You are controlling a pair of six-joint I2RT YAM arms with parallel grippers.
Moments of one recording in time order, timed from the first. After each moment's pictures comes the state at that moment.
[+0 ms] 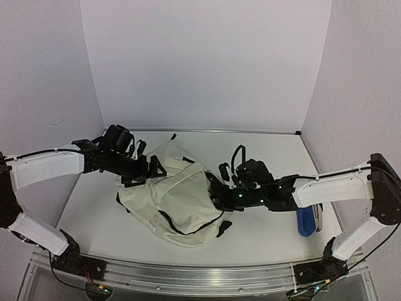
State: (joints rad) left arm -0.62 1.38 0.97 -0.43 0.28 -0.71; right arm 0.99 1.55 0.85 0.08 -0.15 0.84
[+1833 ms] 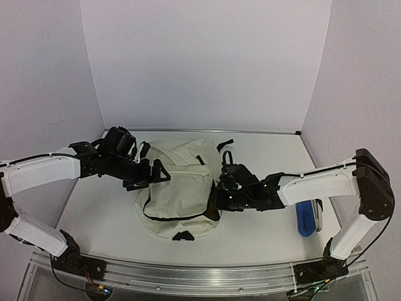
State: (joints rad) left arm -0.72 1.31 0.96 -0.45 0.26 -0.73; right arm 1.03 1.68 0.97 -0.11 0.19 0.91
